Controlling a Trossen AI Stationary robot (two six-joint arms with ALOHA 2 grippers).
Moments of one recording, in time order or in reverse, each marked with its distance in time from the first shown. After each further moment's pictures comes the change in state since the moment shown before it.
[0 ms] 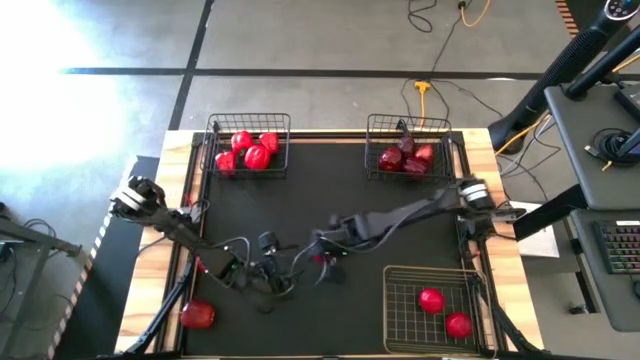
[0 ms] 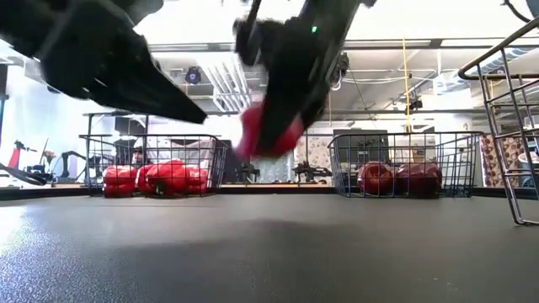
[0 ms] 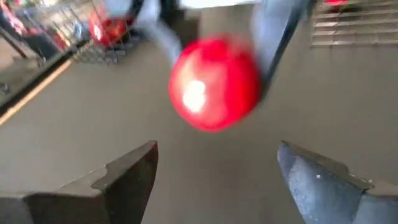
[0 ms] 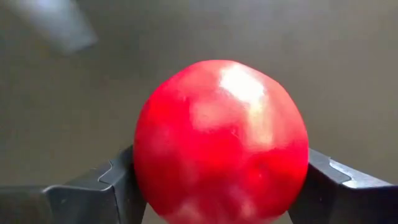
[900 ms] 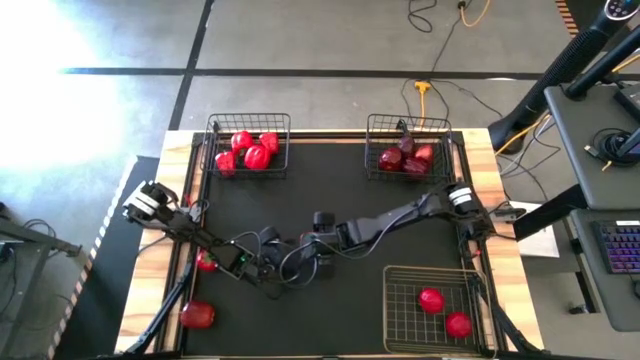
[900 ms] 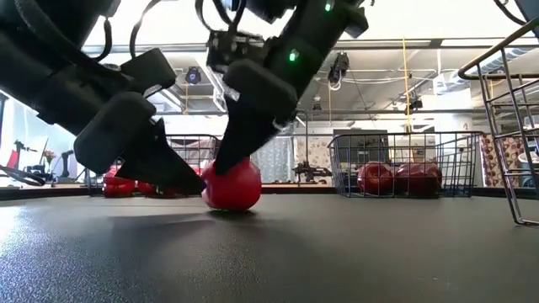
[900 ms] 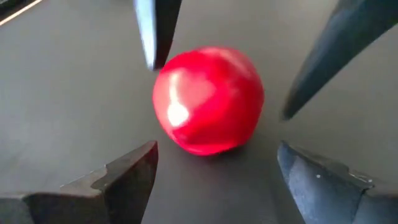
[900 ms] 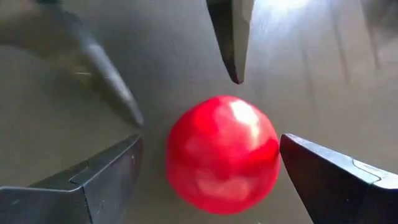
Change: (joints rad) left arm 0.091 0.111 -0.099 0.108 0.095 -0.166; right arm -0.017 0.090 -0.027 0.265 0.167 -0.253
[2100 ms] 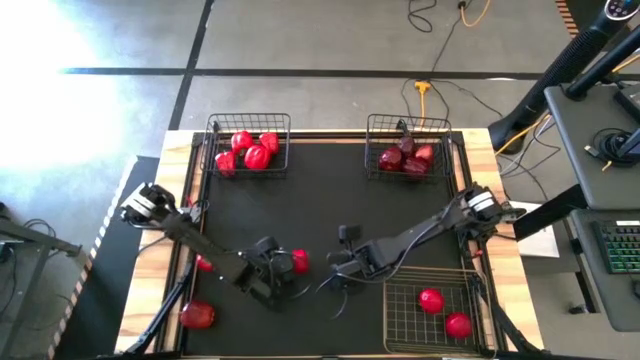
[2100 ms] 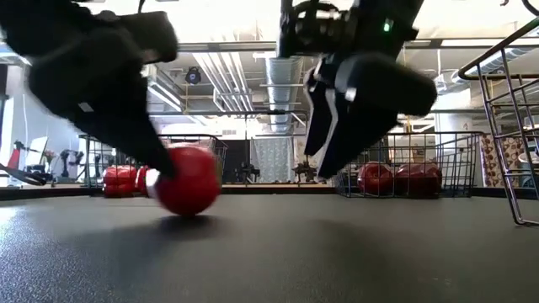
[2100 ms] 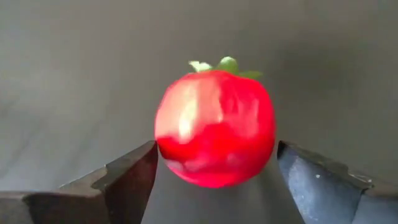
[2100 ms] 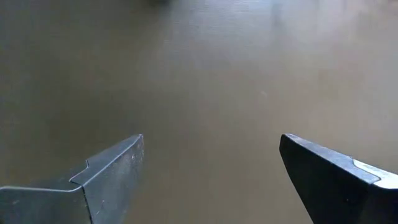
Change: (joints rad) left arm -0.071 0.000 0.314 -0.643 0.129 -0.304; right arm 0.176 -0.127 -0.110 -0.300 0.173 0.083
